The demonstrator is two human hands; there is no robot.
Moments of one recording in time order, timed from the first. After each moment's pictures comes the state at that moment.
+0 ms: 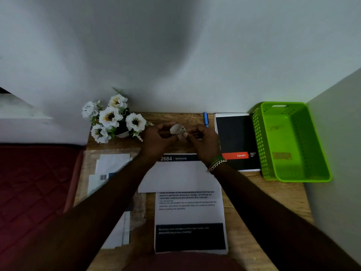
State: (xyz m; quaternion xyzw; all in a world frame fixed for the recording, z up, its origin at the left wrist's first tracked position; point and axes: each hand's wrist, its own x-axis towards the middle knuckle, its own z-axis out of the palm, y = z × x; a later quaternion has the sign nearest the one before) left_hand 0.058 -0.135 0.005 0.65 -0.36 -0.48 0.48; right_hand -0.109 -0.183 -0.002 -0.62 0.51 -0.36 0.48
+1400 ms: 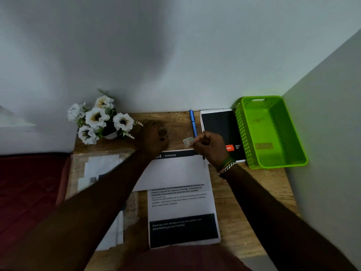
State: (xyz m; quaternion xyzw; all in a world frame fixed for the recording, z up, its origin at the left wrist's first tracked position) left_hand 0.055 -0.153 -0.028 0.75 -0.60 -0.23 0.18; right_hand -0.175 -0.161 0.012 -0.58 0.55 -0.30 0.52
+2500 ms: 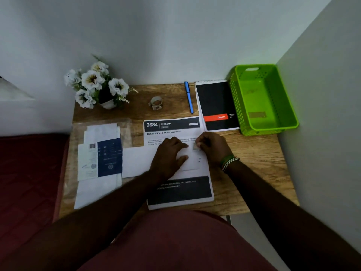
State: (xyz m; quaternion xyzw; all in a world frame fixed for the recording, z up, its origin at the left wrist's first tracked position) left_hand -0.038 -0.002 -0.042 0.64 -0.70 -0.25 0.18; right_hand -0.230 -0.072 -0.017 -0.71 0.57 -0.14 0.38
